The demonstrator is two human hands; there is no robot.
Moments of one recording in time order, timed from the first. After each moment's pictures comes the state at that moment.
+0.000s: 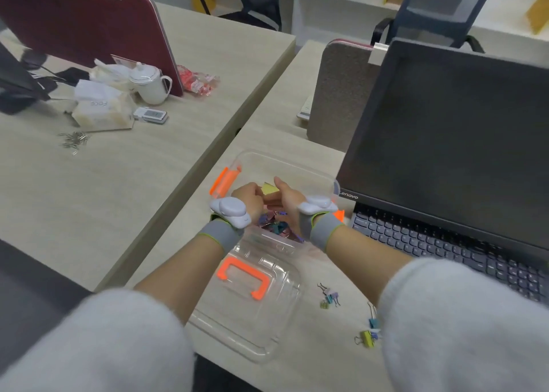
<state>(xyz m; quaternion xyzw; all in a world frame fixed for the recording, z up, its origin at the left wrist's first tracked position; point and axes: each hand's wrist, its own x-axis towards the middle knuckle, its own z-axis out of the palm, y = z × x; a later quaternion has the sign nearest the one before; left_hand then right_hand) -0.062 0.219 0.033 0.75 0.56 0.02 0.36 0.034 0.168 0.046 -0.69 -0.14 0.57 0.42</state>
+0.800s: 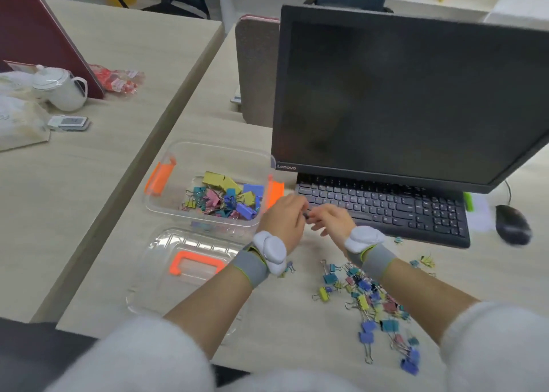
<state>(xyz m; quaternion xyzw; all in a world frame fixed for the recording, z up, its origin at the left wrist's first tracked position) 0.026 0.067 0.024 0.90 0.27 0.12 0.32 0.138 -0.019 0.013 -0.79 -0.21 0.41 0.41</state>
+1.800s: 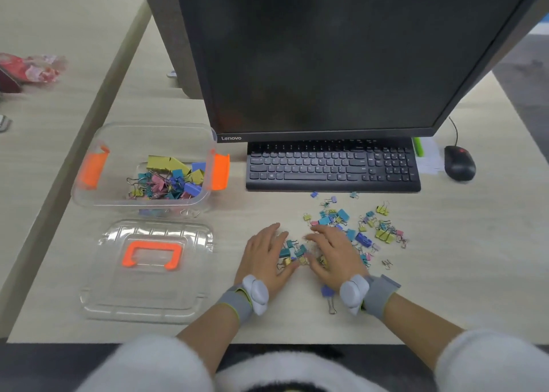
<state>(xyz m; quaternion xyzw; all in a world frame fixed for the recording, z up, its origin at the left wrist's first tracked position) -0.009 -0.036 -0.086 0.95 0.19 0.01 0.24 0.121 -0.178 -0.054 -0.84 -0.50 0.09 0.19</state>
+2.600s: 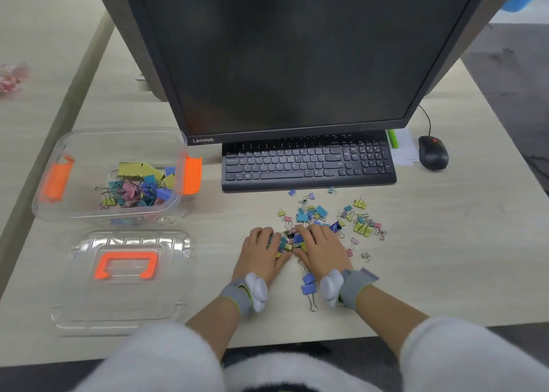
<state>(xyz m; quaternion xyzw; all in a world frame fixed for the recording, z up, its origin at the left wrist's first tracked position) 0.027 -0.054 -0.083 0.97 0.16 -0.01 0.18 0.137 -0.184 -0.080 -0.87 -0.49 -0.05 0.05</state>
